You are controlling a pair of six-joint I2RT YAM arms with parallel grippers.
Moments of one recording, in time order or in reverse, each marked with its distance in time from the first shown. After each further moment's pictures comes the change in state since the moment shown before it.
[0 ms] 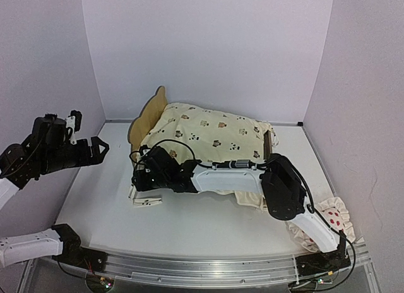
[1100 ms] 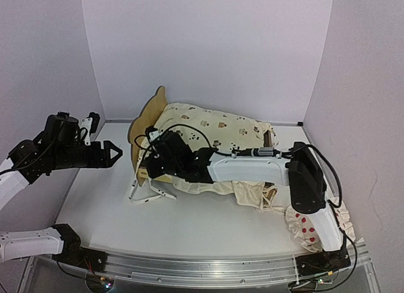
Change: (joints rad) left arm 0.000 0.065 -0.038 0.097 0.196 0.067; right arm -0.020 -0.195 -0.170 0.062 0.177 -0.245
